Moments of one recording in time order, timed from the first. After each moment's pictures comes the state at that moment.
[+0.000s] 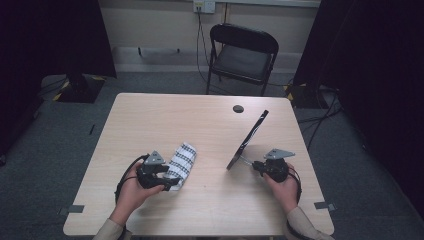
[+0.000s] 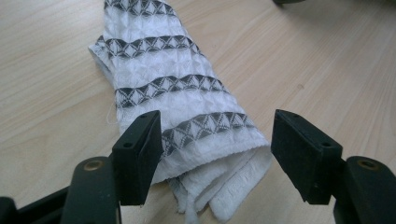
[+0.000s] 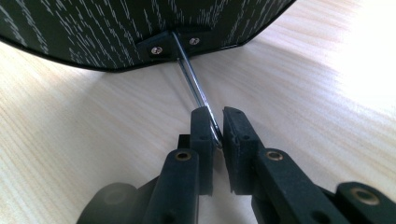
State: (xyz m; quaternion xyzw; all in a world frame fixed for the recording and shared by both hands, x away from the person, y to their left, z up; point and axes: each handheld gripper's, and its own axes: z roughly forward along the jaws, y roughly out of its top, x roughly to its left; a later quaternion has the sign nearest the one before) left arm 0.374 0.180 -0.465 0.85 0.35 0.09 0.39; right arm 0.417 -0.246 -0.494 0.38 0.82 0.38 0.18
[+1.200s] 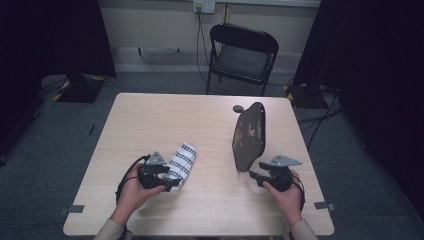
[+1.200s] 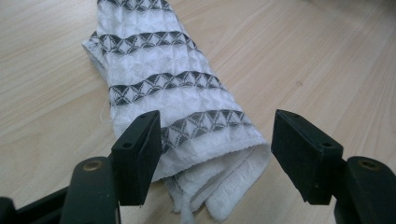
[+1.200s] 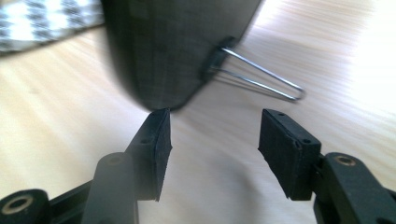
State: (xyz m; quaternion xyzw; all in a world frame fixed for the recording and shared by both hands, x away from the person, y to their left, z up) left arm 0.373 0.176 -0.465 0.85 0.35 0.09 0.38; right arm 0.379 -0.240 -0.477 0.39 0.80 0.42 0.18
